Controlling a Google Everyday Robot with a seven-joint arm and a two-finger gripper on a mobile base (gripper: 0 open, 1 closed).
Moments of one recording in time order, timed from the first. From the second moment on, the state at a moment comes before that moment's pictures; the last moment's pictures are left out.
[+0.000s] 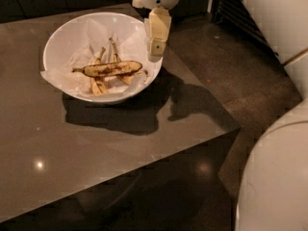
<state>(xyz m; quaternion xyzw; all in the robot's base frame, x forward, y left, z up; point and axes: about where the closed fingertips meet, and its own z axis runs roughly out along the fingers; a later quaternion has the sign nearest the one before) 0.608 0.007 0.984 -0.77 0.61 0.04 0.19</state>
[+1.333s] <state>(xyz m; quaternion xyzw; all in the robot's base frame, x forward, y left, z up) 0.612 0.051 0.976 -0.78 0.60 0.08 0.18</state>
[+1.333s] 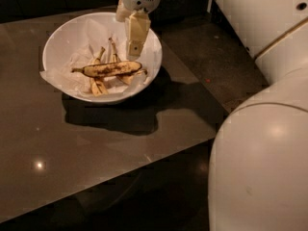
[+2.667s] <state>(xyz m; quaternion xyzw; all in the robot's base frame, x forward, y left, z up) 0.626 0.084 0.943 -0.79 0.59 0.11 0.15</state>
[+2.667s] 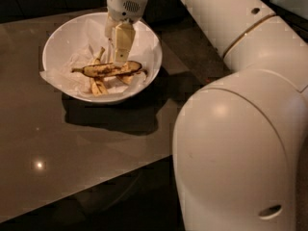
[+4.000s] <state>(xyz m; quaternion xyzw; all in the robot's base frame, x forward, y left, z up) 0.624 0.098 0.878 -0.78 0.59 0.19 0.10</state>
